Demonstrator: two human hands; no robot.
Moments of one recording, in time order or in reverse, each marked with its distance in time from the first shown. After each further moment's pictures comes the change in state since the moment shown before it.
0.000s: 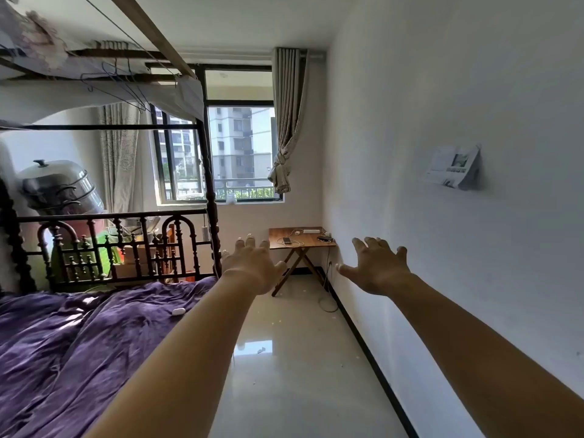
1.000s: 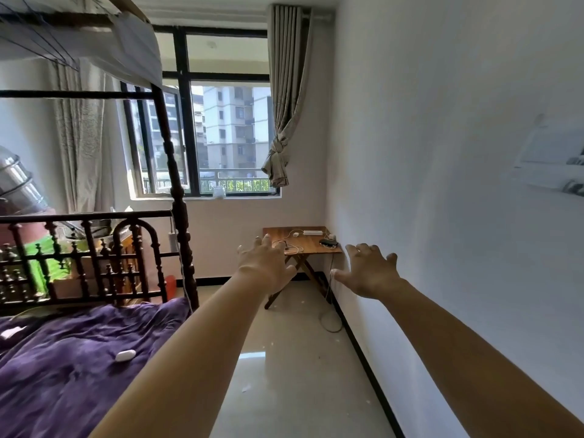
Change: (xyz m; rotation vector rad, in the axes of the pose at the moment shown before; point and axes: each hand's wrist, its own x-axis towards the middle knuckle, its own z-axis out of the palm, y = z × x) left_hand 0.407 0.043 0.149 0.097 -0.065 0.125; right_hand 0.400 0.047 0.180 -0.001 -0.050 -0.039
